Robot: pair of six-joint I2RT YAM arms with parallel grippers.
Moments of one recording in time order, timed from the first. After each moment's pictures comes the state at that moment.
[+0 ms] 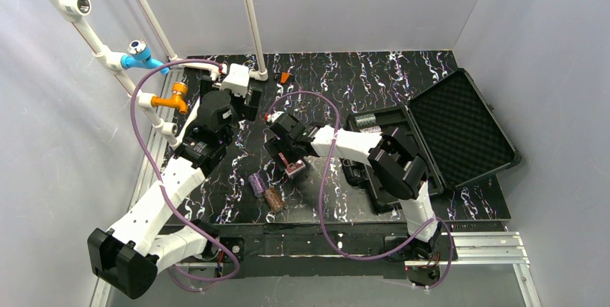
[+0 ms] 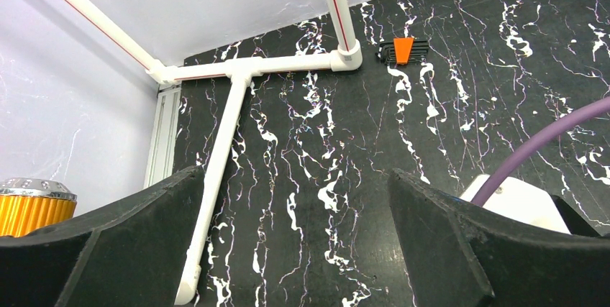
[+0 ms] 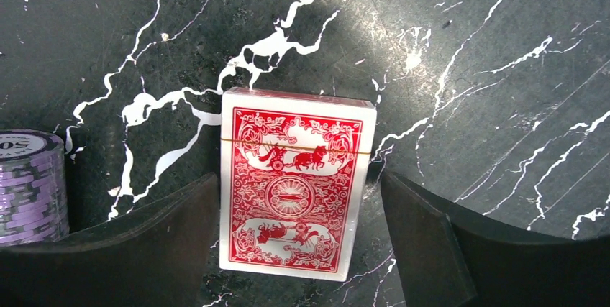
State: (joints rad) left arm -0.48 1.04 0.96 -0.13 -0.45 0.22; right arm 1.00 2.04 1.47 -0.43 0.13 0.25
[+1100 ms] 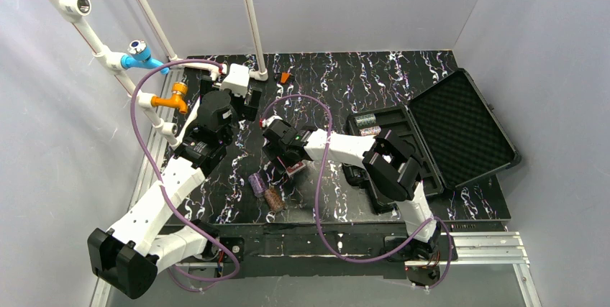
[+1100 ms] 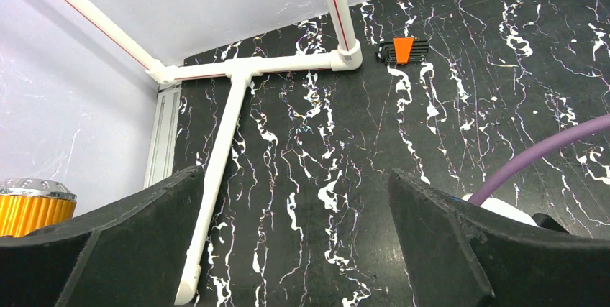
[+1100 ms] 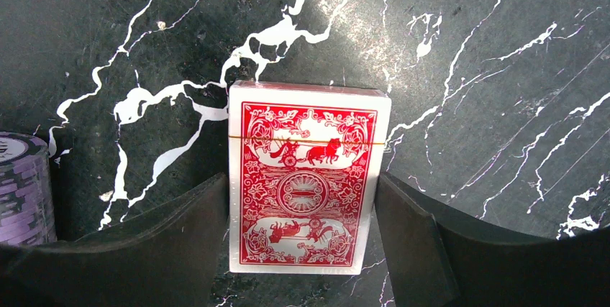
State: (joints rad) left arm -0.48 1.04 0.96 -0.13 -0.45 0.22; right arm 1.05 2.07 1.52 -0.50 0.22 0.26
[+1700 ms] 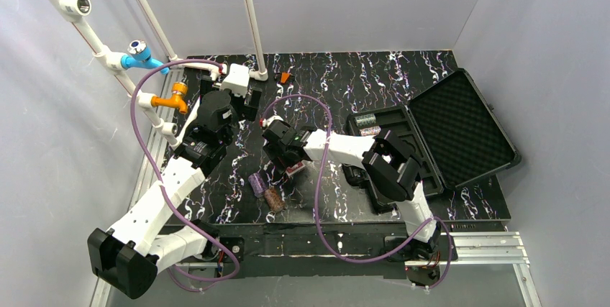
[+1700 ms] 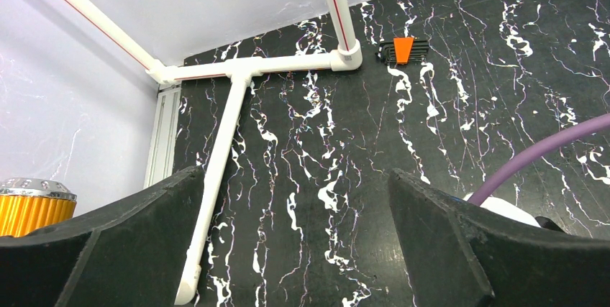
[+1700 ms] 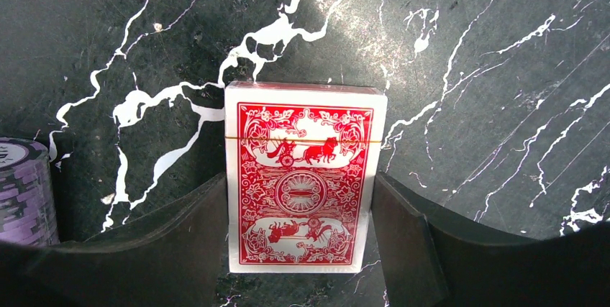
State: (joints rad) left arm -0.48 1.04 0.96 -0.13 -0.45 0.22; right arm 1.06 2.08 1.52 -0.51 0.24 0.28
